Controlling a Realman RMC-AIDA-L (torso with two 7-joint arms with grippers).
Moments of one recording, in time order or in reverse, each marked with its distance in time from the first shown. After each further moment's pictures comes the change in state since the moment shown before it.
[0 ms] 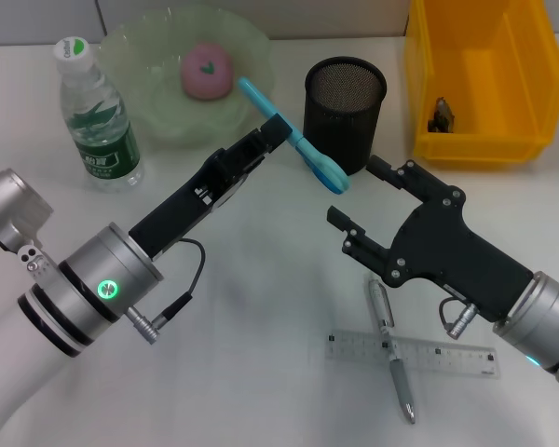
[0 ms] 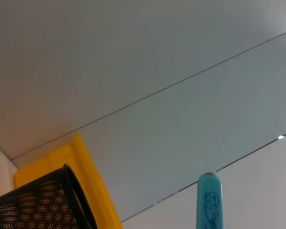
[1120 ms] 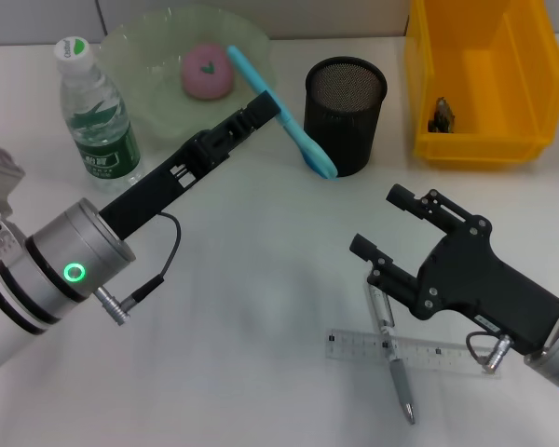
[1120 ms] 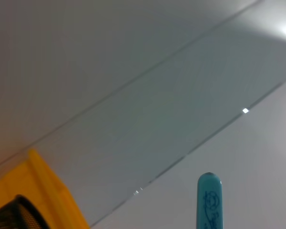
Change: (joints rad) left arm -0.021 0.000 0.404 0.156 -0.325 0.142 -0.030; right arm -0.063 -0.001 -0.064 -0.068 0.000 -0.099 0.176
